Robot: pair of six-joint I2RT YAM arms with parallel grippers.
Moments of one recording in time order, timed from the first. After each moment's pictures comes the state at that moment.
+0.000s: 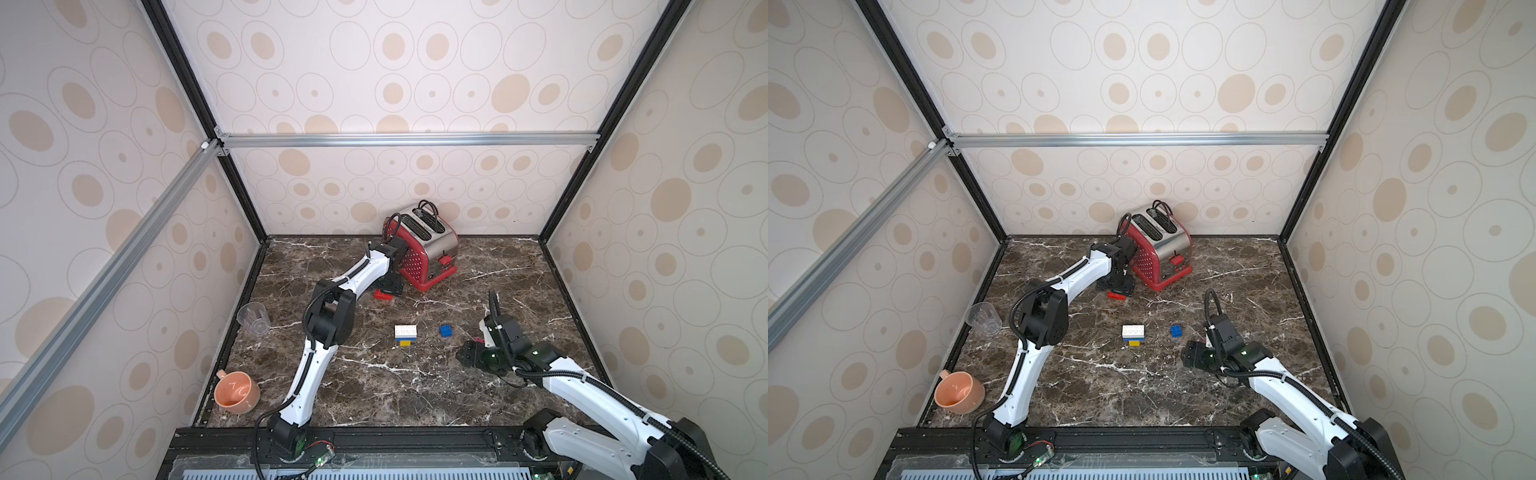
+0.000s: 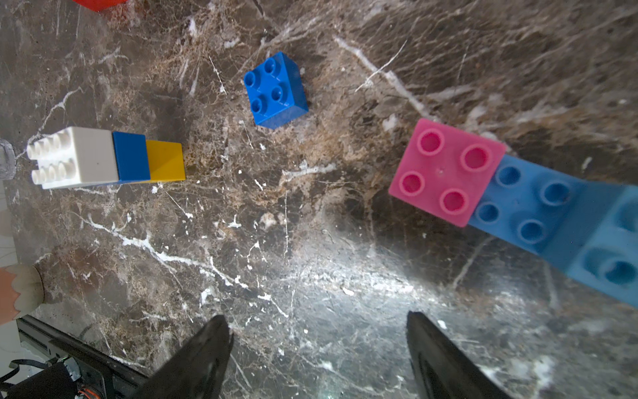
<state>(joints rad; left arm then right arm) -0.50 2.44 2.17 -1.12 -0.15 -0.30 0.48 0.99 0.54 -0.58 -0.16 0.69</state>
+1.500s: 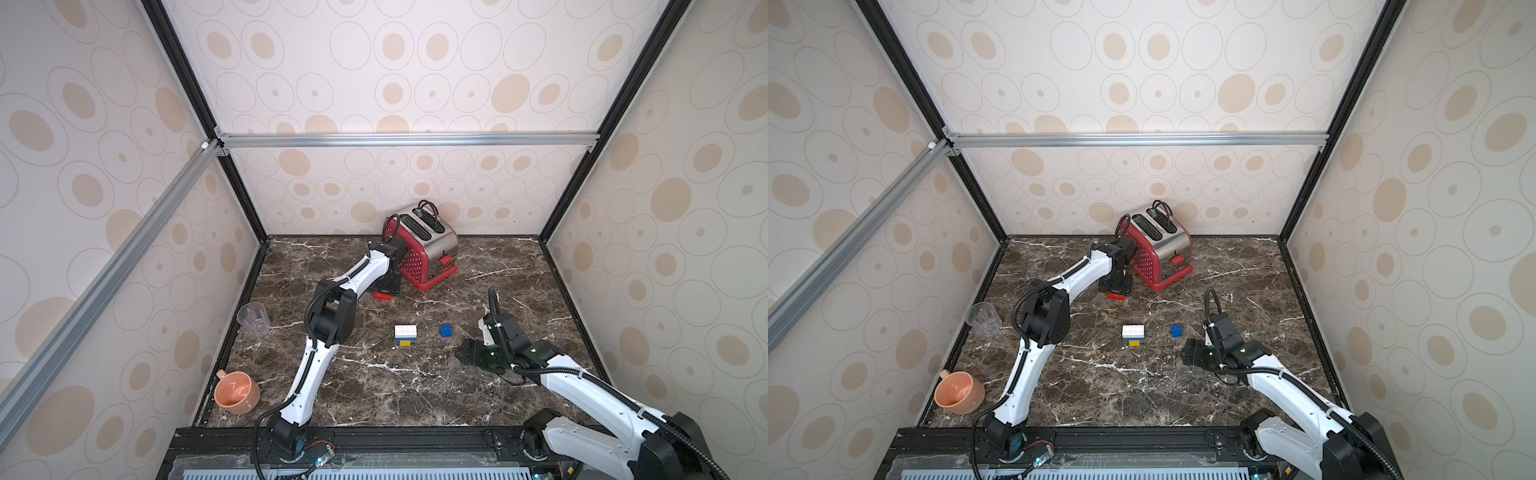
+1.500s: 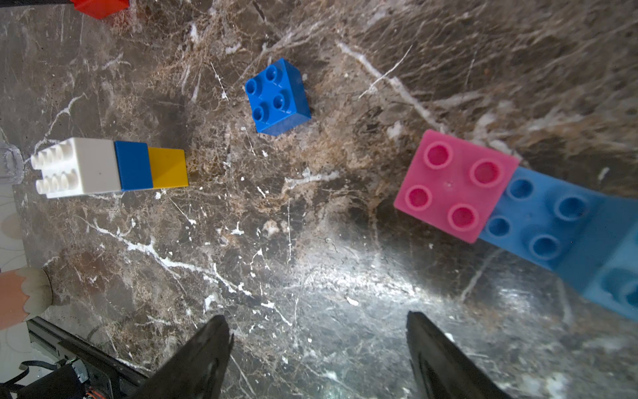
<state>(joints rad) -0.49 2.46 2.20 -1.15 -0.14 -0.36 0.46 1.02 0.54 -0.55 -0.18 0.69</state>
